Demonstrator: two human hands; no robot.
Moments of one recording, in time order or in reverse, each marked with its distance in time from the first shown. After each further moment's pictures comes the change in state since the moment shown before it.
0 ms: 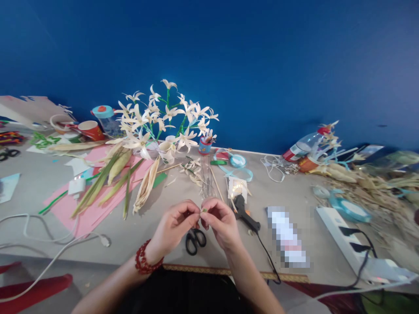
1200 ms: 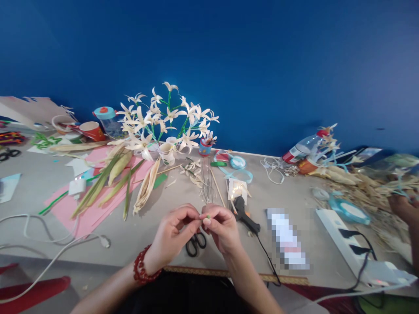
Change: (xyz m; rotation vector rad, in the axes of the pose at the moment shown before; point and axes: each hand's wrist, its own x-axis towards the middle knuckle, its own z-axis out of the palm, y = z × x) left_hand -0.009 0.008 0.005 0.188 0.053 0.125; right_hand -0.004 0.001 0.005 0.062 0.023 -0.015
